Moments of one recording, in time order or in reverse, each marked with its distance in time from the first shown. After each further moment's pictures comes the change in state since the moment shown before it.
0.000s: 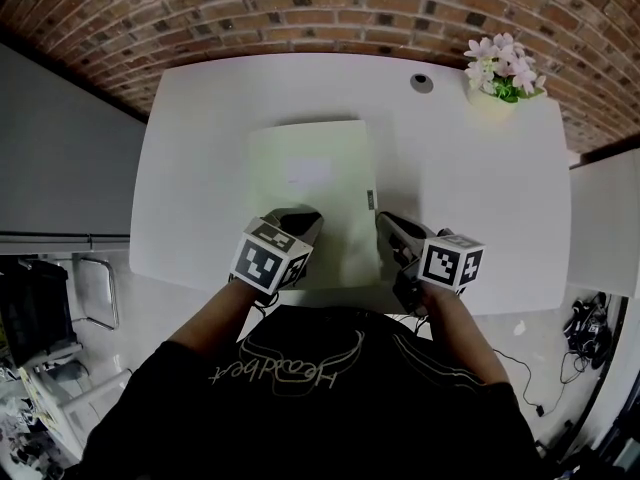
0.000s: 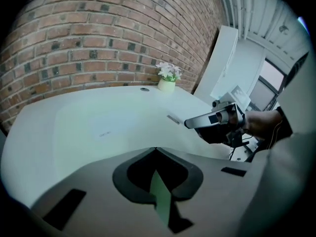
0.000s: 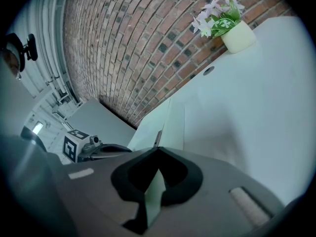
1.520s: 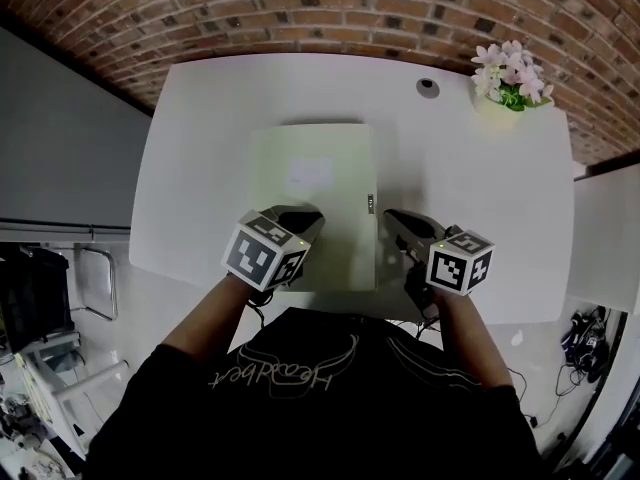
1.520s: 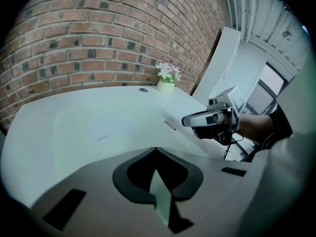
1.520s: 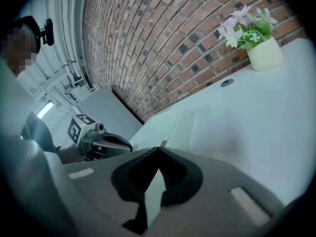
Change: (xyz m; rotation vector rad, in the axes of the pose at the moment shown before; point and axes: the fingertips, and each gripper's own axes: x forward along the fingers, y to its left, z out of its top) left arm -0.009 -0.005 0.011 -0.020 0.025 -0.024; right arm -0.004 0.012 0.016 -0.181 0.051 0.091
